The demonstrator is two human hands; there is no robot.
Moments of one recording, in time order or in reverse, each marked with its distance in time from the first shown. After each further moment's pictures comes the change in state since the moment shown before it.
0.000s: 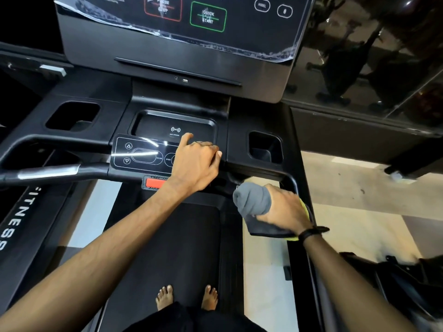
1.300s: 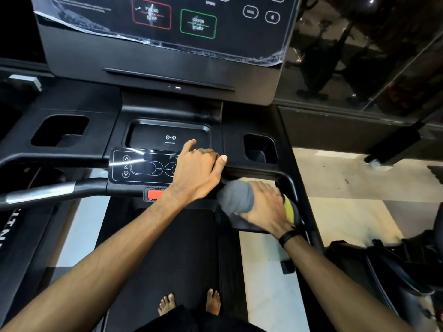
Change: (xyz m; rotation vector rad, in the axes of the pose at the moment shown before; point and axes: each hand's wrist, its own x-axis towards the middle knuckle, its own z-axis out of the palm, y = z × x) left_hand 0.003 -0.010 0.001 -0.142 -0.024 0.097; right_hand 0.002 -0.063 0.017 -0.146 0.196 0.026
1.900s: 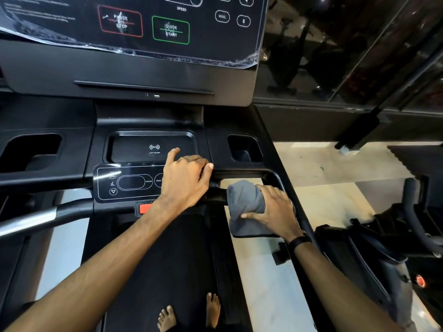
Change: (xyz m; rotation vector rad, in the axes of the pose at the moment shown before) left_hand -0.003 -0.013 0.005 -0.042 0.098 0.059; right_hand -0.033 0.034 -0.002 0.094 0.120 0.090
